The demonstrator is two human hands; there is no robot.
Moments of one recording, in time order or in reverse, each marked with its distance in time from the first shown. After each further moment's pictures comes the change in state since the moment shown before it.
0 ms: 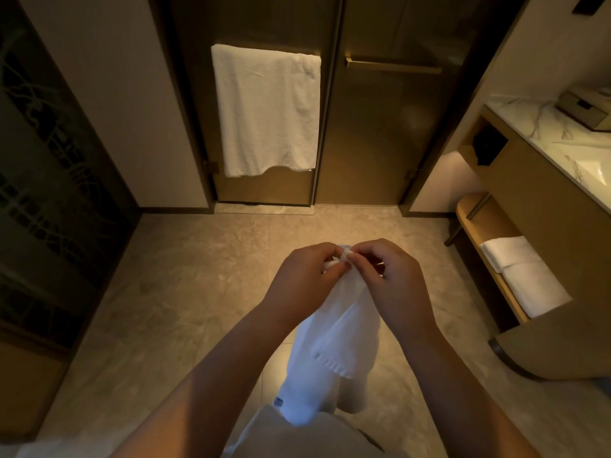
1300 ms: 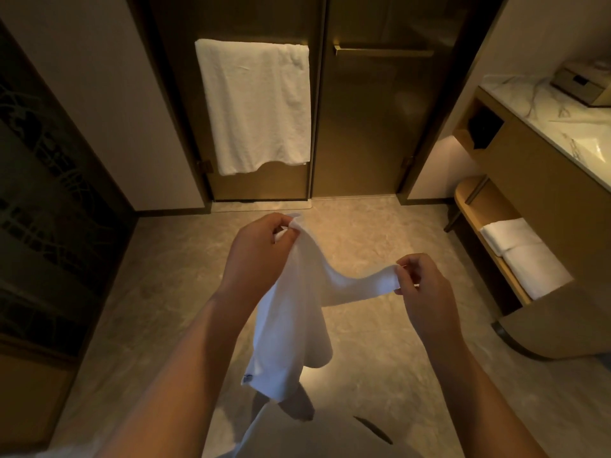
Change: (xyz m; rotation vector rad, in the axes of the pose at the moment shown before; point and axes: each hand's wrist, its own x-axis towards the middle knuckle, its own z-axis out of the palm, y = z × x) left_hand 0.018 -0.020 -0.043 0.084 0.212 -0.096; right_hand -0.027 0.081 -0.005 -0.139 0.124 0.369
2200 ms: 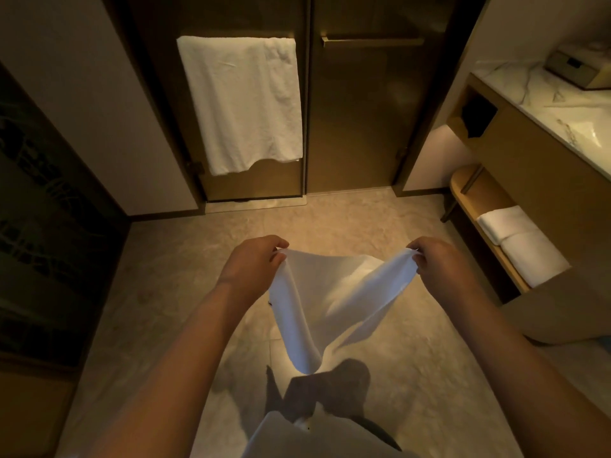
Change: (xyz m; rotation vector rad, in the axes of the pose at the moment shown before) left_hand 0.029 -0.041 0.025 0.289 -0.269 0.007; right_hand 0.074 0.029 -0.022 -0.433 -0.246 -0.026
